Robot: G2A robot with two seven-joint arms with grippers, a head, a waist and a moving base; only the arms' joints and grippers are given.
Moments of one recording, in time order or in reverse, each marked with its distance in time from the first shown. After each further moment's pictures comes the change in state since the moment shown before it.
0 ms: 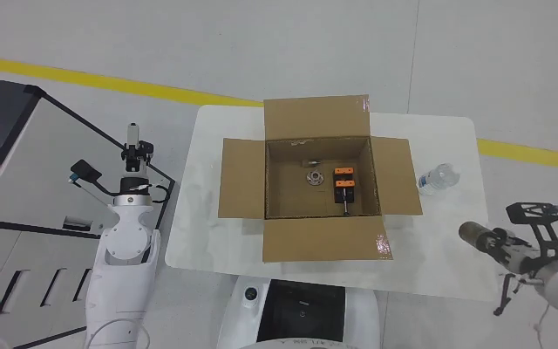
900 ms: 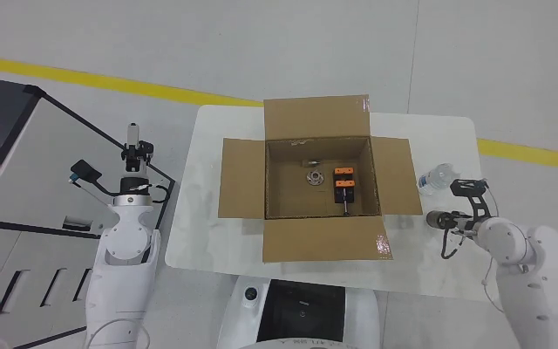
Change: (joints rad) left arm 0.000 0.000 0.000 0.000 0.000 0.000 0.000; right arm 0.459 0.016 -0.434 0.482 -0.224 0.052 0.020
